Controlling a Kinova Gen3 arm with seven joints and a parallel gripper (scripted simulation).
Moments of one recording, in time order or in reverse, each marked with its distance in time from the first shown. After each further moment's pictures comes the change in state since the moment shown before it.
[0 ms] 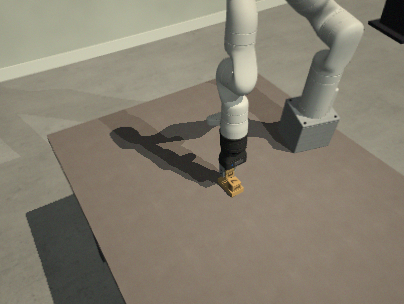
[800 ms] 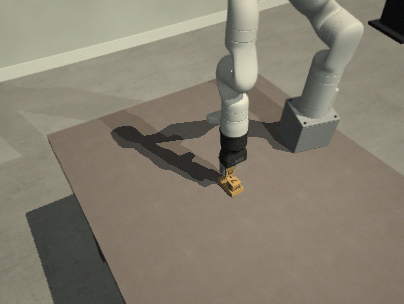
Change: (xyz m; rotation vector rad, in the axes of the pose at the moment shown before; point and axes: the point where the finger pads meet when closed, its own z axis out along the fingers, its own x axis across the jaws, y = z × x) arm 0.001 0.000 -0.007 0.001 0.003 -0.001
